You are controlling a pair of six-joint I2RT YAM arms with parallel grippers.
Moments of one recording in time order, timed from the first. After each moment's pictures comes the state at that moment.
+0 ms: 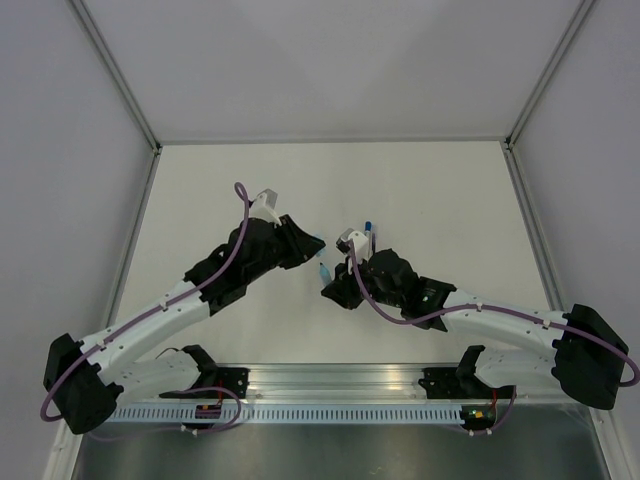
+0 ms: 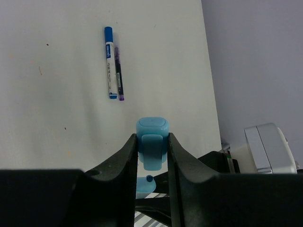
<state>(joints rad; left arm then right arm) -0.77 1.05 0.82 -0.14 -0.08 -0.94 0.98 1.18 0.64 0.12 -0.10 0.35</state>
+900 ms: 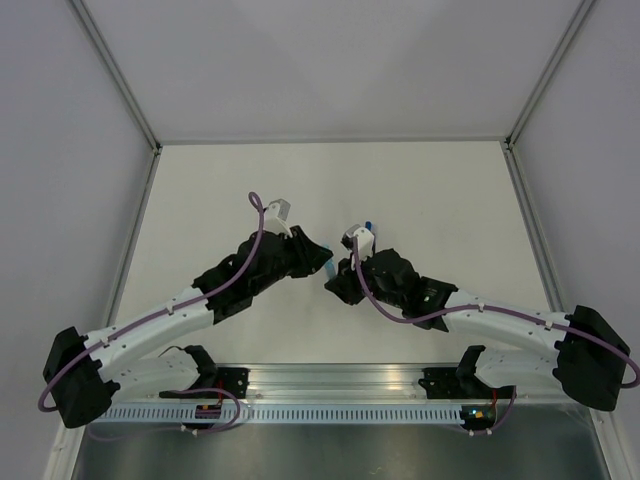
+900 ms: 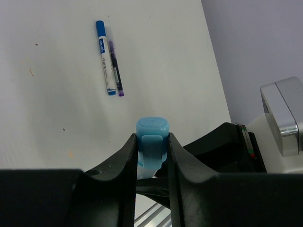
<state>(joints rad) -0.87 1.05 0.75 -0.05 -0.13 -0.86 0.98 1.18 0.64 0.12 0.01 0.36</state>
